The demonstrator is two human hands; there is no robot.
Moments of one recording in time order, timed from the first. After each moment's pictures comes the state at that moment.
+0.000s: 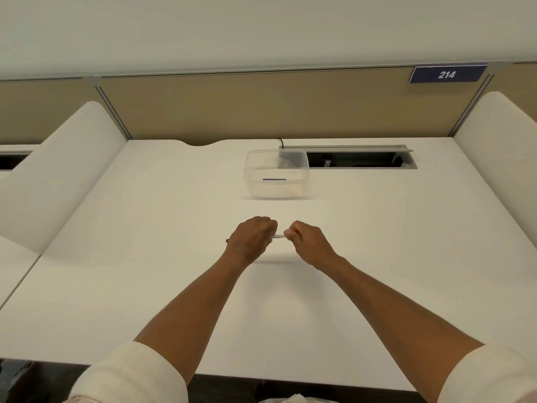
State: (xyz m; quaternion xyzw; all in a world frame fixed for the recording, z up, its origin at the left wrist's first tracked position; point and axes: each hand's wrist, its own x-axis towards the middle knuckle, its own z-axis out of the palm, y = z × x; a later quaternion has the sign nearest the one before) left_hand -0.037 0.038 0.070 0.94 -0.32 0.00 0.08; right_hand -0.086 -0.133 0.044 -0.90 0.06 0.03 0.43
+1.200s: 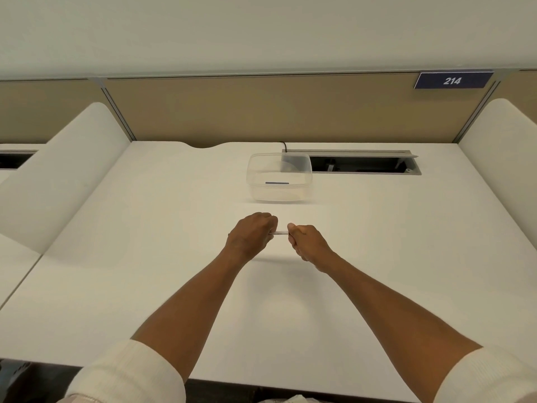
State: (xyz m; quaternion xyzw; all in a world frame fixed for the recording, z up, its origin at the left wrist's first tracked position) left_hand -0.024 0.040 0.080 0.94 -0.32 0.02 0.11; right_hand -0.072 -0.129 0.052 -0.83 0.12 0.09 0.54
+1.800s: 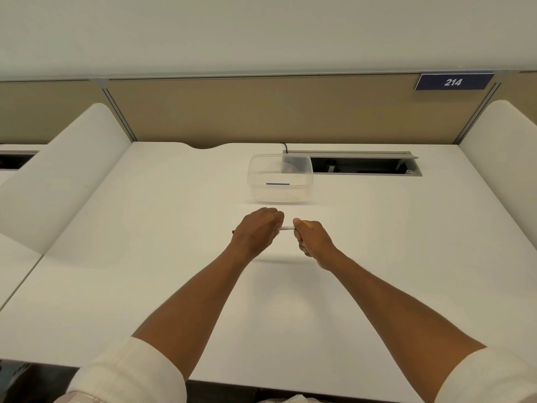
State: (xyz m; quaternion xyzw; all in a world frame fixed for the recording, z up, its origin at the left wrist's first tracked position) left_hand -0.022 0.029 0.091 0.94 -0.33 0.04 0.10; right_hand -0.069 -0.135 0.059 -0.77 0.15 0.07 0.62
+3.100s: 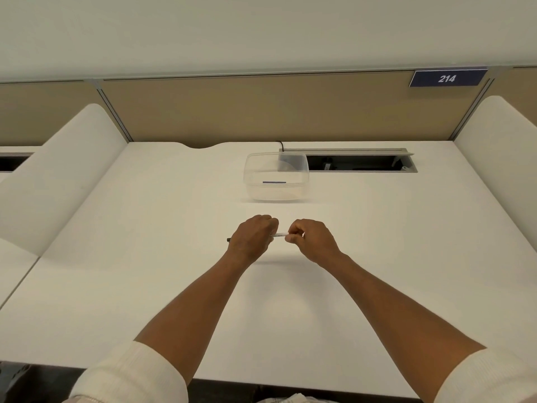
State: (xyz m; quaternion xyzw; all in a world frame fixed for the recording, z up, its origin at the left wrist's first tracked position) left_hand -0.033 0.029 0.076 0.95 -0.31 0.01 0.09; right_hand -0.075 -0.147 0.049 -0.91 0.03 0.00 0.41
